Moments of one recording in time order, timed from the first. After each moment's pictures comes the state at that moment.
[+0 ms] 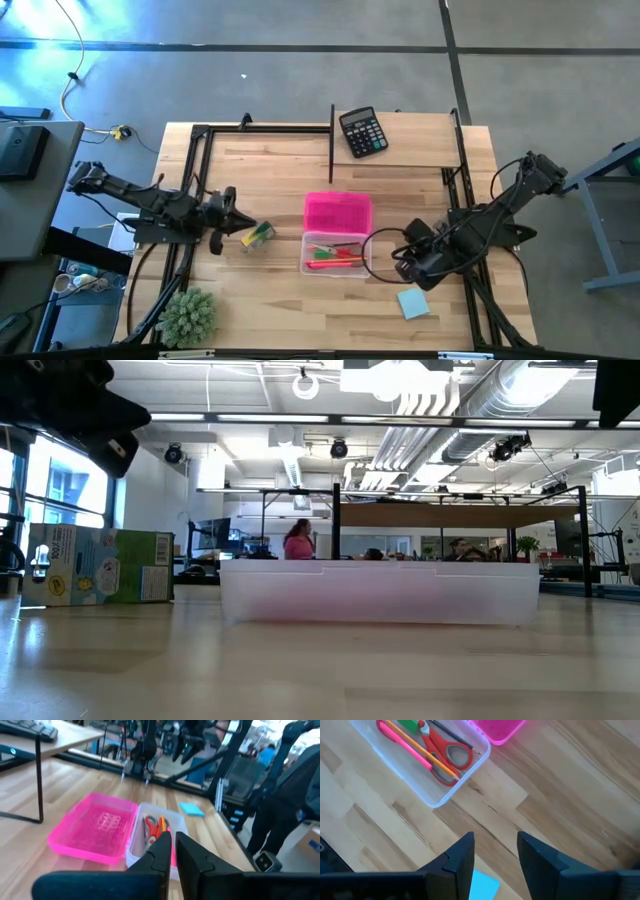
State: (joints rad) left arm -0.22 0.33 0.14 0.06 -0.25 -0.33; right arm 0.67 1.37 1.21 -1.22 0.33 1.48
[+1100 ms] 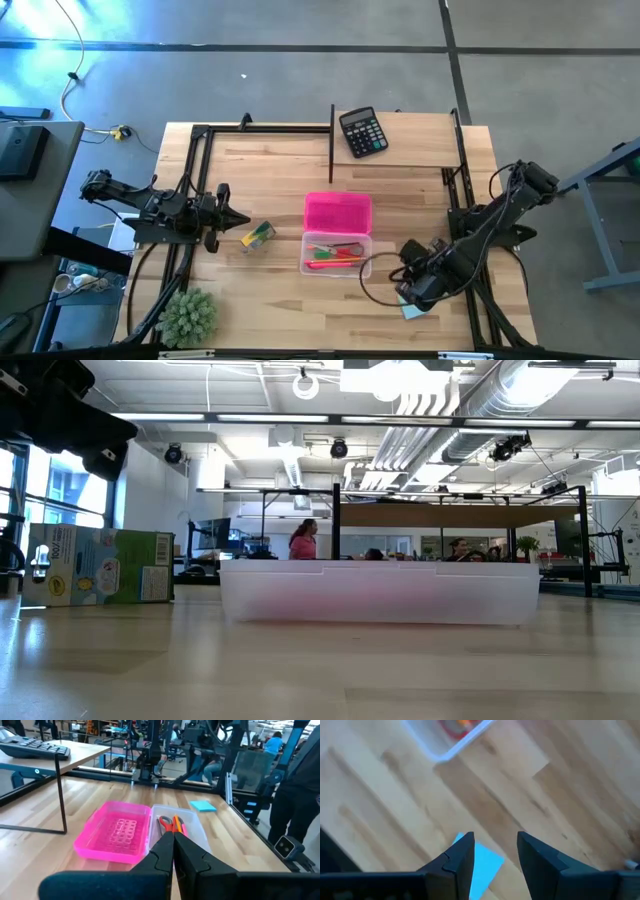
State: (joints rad) left arm -0.22 0.08 0.09 -0.12 -0.27 -0.18; right arm 0.77 1.50 1.21 -1.17 0.25 1.47
